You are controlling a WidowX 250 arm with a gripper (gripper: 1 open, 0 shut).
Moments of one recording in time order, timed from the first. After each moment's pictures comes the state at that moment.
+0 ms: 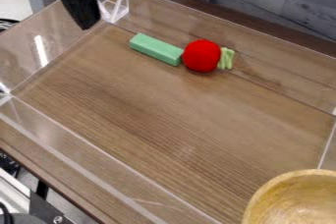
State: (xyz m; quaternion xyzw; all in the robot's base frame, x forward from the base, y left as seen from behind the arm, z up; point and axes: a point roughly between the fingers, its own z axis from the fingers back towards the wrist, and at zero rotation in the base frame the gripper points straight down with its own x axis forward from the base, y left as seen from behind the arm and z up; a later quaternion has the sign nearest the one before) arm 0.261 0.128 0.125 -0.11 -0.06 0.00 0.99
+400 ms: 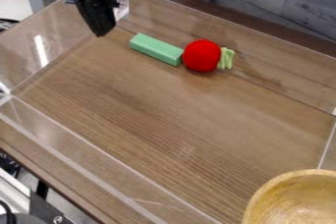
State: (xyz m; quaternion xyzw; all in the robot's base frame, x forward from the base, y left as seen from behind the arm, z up) arm 0.267 0.117 0.112 -0.13 -0.05 -0.03 0.99
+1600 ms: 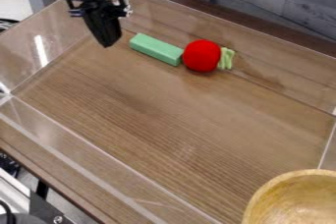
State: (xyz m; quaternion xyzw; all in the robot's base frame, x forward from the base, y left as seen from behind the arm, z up) arm 0.263 0.114 0.102 -0.15 -0.05 0.01 0.99
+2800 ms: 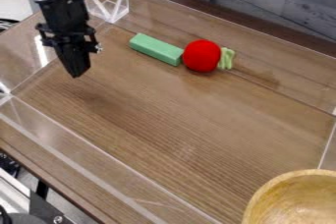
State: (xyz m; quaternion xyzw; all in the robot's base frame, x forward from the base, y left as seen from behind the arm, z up) arm 0.236 0.147 0.057 -0.10 0.00 0.03 0.99
